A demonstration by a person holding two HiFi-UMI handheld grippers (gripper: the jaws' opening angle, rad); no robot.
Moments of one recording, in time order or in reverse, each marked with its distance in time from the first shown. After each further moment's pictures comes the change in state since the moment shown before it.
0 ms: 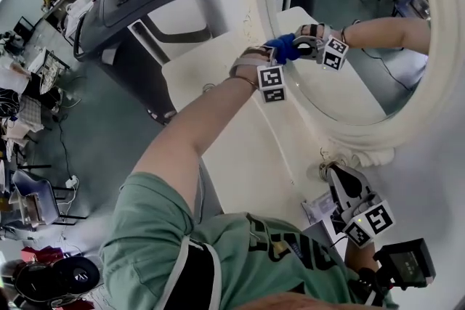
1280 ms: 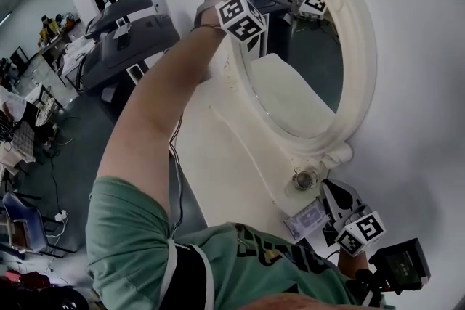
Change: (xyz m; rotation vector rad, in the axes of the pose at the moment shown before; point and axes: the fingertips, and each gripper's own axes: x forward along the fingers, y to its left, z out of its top) left arm -0.191 0.352 0.073 -0.215 -0.208 0.513; right arm -0.061 0.002 0.029 -0.034 -0.160 -0.066
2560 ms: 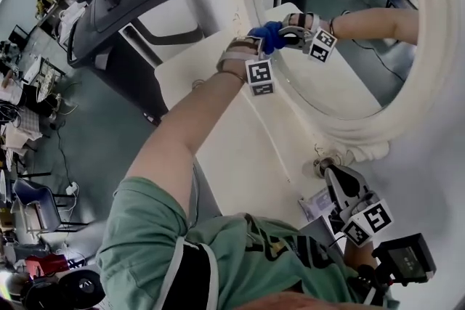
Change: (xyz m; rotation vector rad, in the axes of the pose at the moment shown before) left arm -0.034 -0.325 -0.158 0.330 0.198 -0.381; right arm 0.022 0.019 -0.033 0.065 0.155 0.024
